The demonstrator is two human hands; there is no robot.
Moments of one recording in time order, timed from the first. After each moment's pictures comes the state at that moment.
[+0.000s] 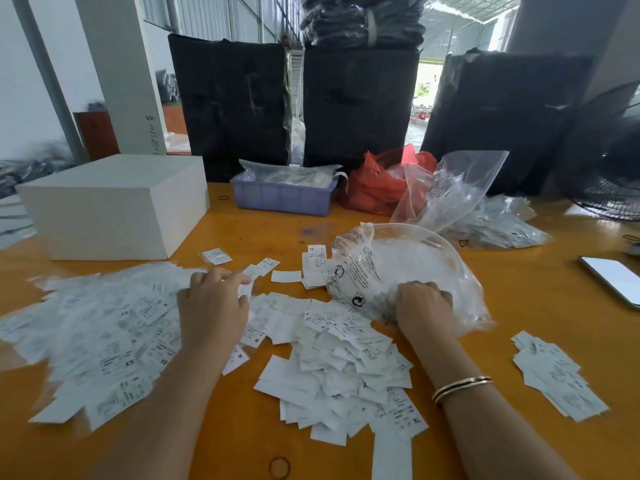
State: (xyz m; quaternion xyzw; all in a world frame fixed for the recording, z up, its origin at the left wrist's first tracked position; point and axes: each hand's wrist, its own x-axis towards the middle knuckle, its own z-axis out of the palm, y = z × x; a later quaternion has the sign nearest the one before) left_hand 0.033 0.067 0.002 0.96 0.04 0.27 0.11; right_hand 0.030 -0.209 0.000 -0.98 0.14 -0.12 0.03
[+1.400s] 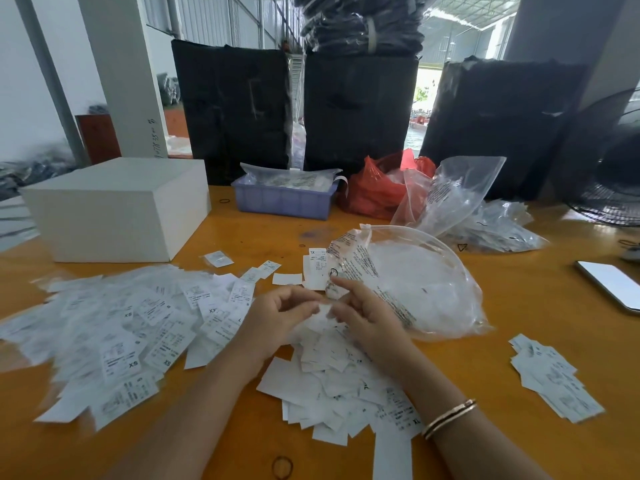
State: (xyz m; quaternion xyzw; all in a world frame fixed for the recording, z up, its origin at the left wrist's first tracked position) left_hand 0.015 0.021 0.002 0.77 -0.14 0.04 0.62; right_hand -0.007 -0.153 0.006 -0.83 -0.15 -0.09 0.53
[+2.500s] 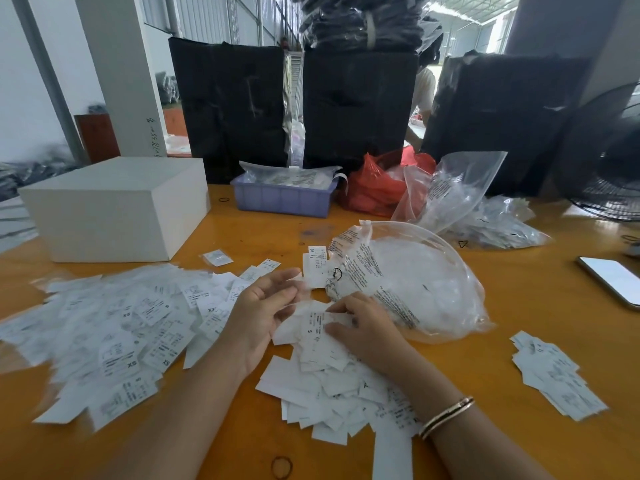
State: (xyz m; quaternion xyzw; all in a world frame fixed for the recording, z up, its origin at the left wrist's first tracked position) left_hand 0.017 0.025 0.008 0.60 -0.04 -0.01 0.80; right_hand 0.006 -0.154 -0.004 -0.94 -0.12 -0.07 0.31
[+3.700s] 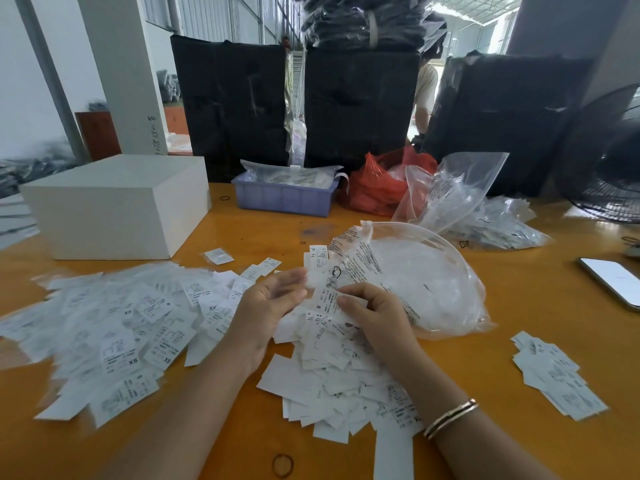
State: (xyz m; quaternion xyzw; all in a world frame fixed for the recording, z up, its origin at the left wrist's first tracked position) left_hand 0.018 0.021 0.006 0.69 -0.07 0.03 0.72; right_hand -0.009 -0.152 0.007 -0.77 -0.04 -0.09 0.63
